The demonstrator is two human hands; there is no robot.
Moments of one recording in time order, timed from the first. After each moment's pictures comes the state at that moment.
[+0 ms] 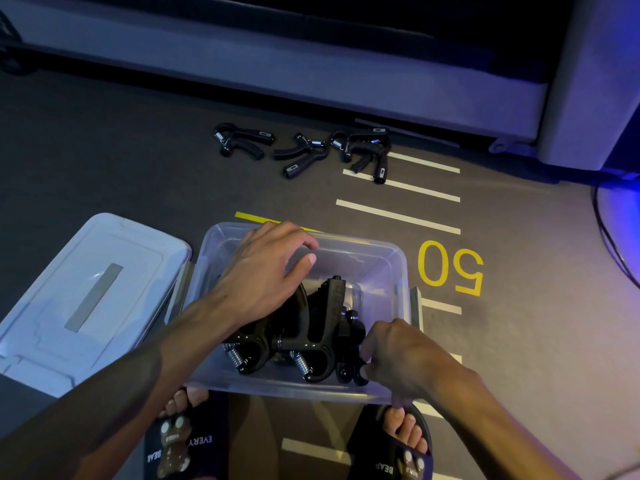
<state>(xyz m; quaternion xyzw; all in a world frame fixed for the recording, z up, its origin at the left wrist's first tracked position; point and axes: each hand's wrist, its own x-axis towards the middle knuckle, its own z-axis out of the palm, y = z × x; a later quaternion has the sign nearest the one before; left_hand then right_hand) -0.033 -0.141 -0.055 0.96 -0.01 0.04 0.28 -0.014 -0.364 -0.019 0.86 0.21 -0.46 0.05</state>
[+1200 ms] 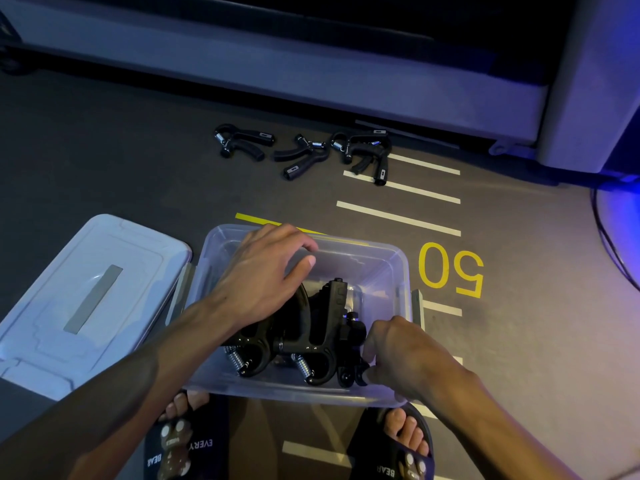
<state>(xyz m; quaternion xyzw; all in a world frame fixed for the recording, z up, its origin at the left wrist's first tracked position) -0.034 -0.138 -0.054 0.96 -0.01 0.04 0.29 -0.011 -0.362 -0.019 0.87 0.25 -0.42 0.06</state>
